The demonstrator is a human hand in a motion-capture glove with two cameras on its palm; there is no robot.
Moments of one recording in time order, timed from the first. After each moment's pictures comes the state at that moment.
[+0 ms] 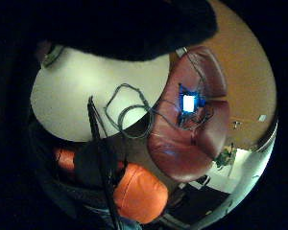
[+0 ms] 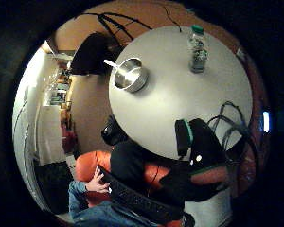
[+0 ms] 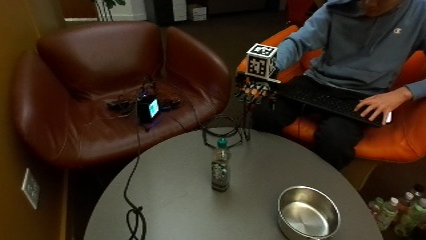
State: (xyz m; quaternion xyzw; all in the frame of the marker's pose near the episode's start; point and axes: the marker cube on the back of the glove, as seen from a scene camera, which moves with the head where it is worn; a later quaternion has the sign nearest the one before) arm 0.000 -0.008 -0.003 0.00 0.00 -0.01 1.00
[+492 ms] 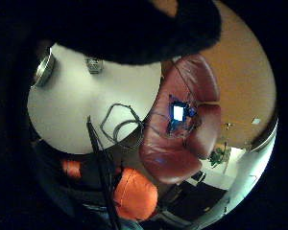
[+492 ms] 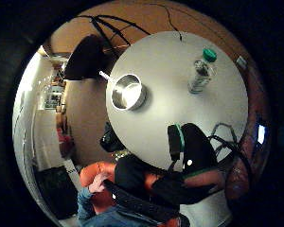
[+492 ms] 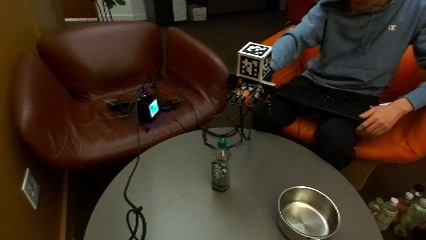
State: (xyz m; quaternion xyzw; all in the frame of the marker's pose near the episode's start) arm 0.001 -0.070 -0.031 -0.01 0.02 0.00 1.00
